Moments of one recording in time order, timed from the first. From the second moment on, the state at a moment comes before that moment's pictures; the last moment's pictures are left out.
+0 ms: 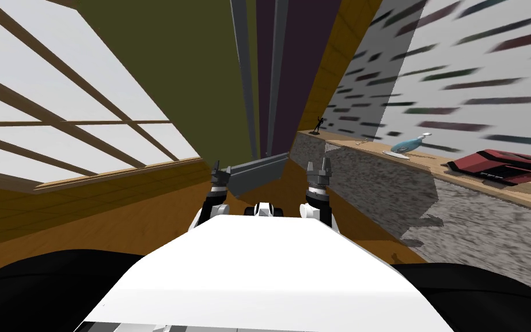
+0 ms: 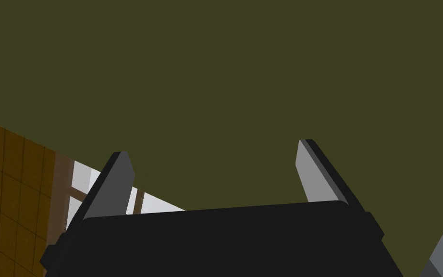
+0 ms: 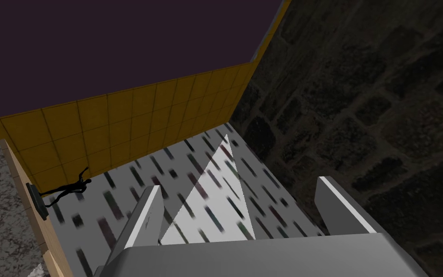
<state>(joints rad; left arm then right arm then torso) 0.53 0.10 -0.04 -2.16 0.08 -0.40 0.15 0.51 -0.01 0.02 -2.28 0.01 -0.47 -0.09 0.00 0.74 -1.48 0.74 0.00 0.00</state>
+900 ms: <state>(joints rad) 0.46 0.18 -0.14 -1.95 0.11 -0.53 0.19 0.51 -0.01 0.02 -2.28 0.01 -0.47 -0.09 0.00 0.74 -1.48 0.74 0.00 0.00</state>
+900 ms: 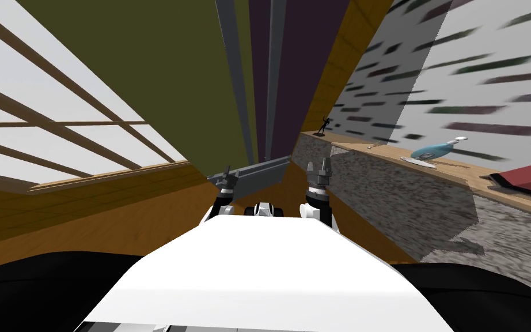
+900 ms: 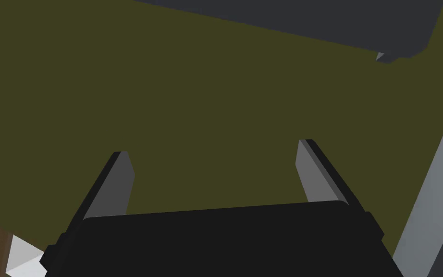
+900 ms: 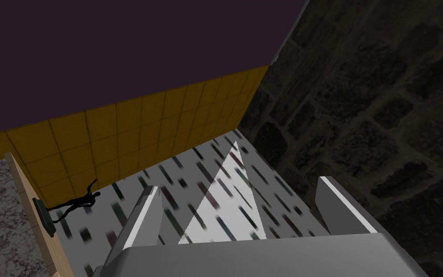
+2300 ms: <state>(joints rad) 0.35 0.15 -0.28 -1.63 0.15 -0.71 0.25 0.51 -0.01 0.02 -2.28 0.01 -0.47 -0.09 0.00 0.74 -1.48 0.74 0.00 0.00</state>
